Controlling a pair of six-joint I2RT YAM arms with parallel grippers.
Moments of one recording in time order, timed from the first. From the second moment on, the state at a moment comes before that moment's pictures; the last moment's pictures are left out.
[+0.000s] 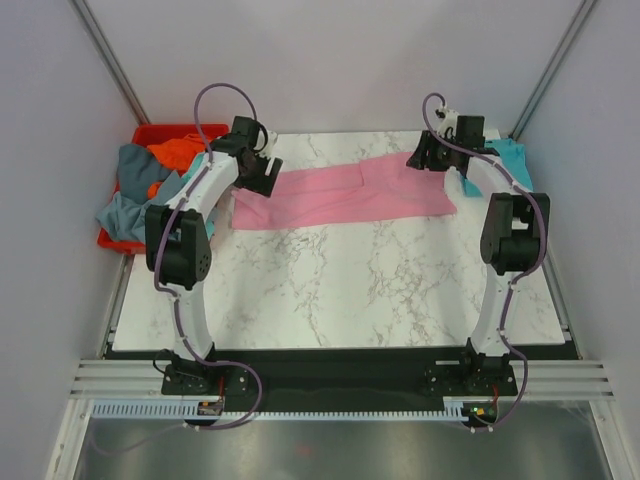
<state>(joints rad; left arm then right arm) -0.22 2.04 1.80 -0.79 -0.05 0.16 -0.02 2.14 1.73 -0.24 -0.49 0.11</state>
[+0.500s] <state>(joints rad) -0.14 2.20 1.79 -0.79 -0.06 0.16 -0.08 2.25 1.73 -0.33 -0.46 0.11</state>
